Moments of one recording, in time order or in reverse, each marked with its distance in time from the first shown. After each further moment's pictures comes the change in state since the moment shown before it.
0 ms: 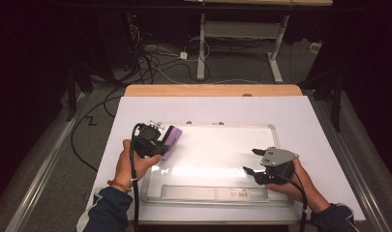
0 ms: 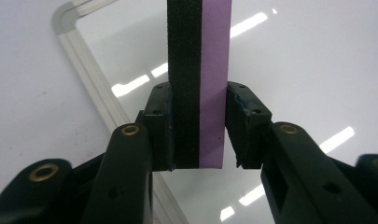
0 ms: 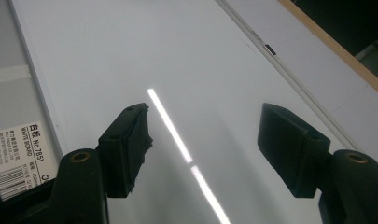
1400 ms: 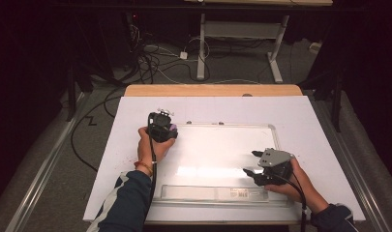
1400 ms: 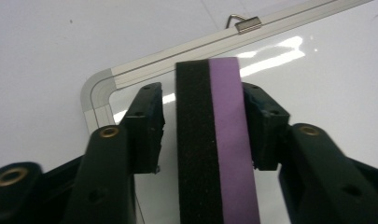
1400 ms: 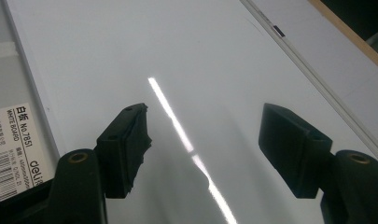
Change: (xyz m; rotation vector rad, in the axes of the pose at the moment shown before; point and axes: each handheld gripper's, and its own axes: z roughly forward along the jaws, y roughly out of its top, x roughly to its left) left arm 0.012 0.044 0.066 -0.089 0.164 -0.101; right arm 0.001 -0.006 0.008 0.051 0.006 -0.001
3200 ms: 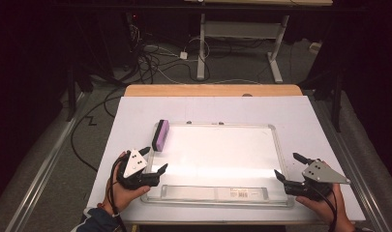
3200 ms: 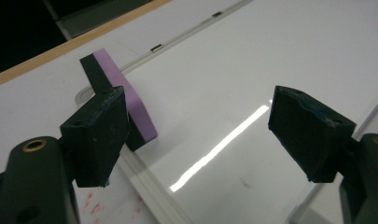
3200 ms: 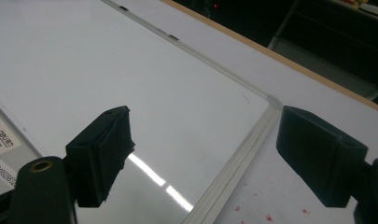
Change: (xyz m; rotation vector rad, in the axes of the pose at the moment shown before) left arm 0.004 -0.141 -0.090 -0.447 -0.172 0.346; right arm -0.001 -0.061 -0.073 -0.191 -0.281 0.228
